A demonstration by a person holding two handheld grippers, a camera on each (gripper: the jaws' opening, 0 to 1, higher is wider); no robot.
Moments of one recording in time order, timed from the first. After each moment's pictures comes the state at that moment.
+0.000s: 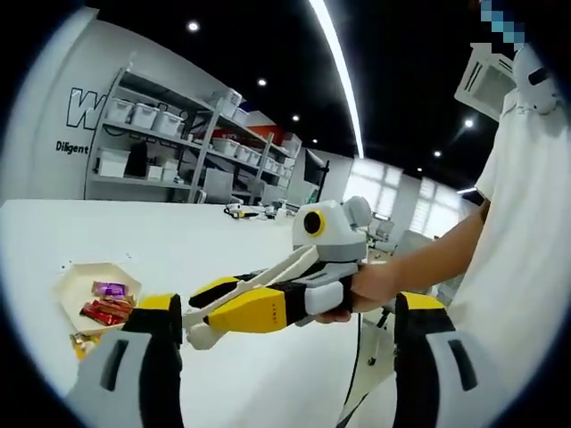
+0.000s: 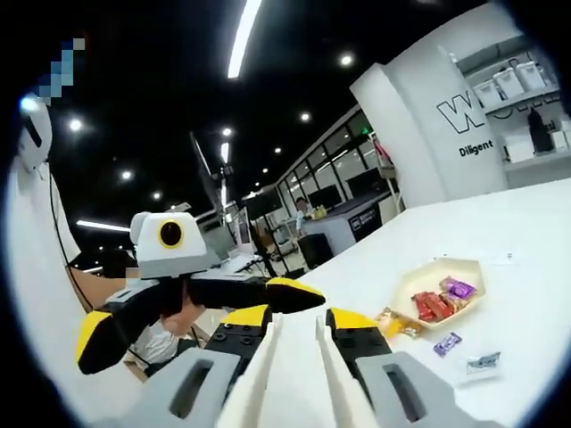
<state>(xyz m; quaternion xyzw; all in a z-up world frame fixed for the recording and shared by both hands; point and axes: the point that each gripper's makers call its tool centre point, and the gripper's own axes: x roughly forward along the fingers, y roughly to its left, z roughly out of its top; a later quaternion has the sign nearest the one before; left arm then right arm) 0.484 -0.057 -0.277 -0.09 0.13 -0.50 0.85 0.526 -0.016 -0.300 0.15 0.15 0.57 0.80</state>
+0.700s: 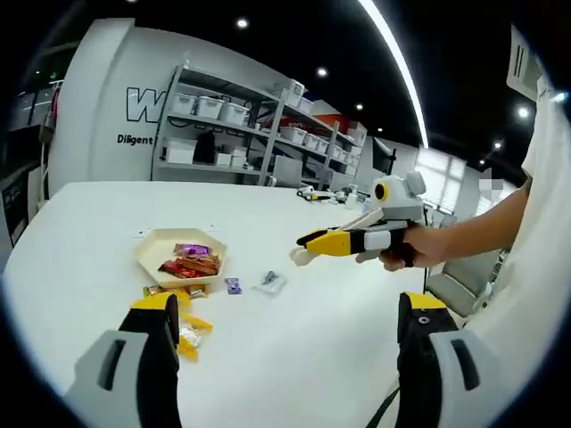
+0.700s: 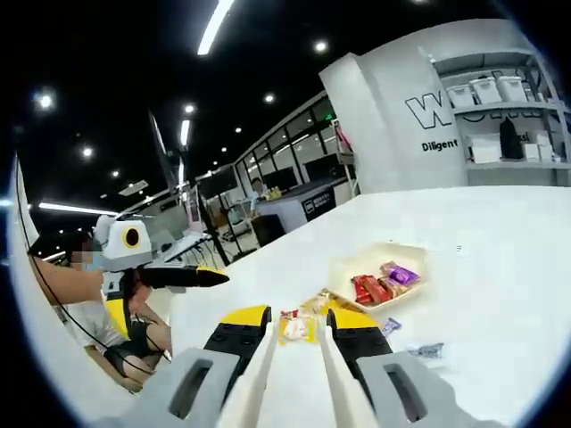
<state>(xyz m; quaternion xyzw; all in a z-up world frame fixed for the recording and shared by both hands) 0.498 0.037 -0.342 -0.07 0.18 -0.34 0.92 0.575 -0.050 -0.348 0.07 0.20 0.48 0.85</state>
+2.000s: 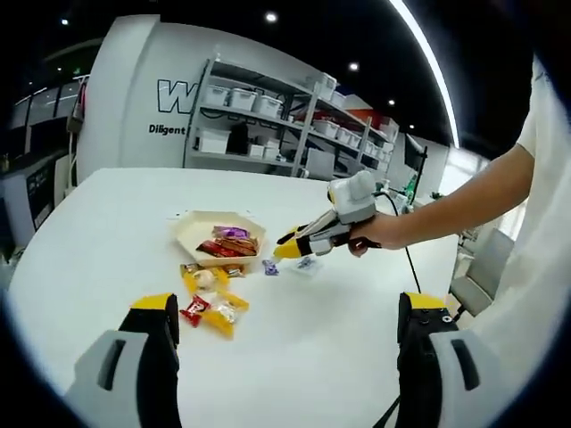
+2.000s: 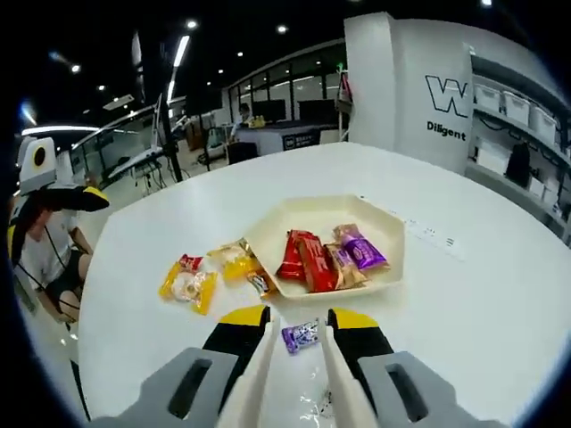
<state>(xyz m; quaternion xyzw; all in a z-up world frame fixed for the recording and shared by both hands) 0.502 0.074 -0.357 -0.07 0.21 -0.27 0.94 0.687 -0.027 -0.456 -0.12 0.27 0.46 0.84</state>
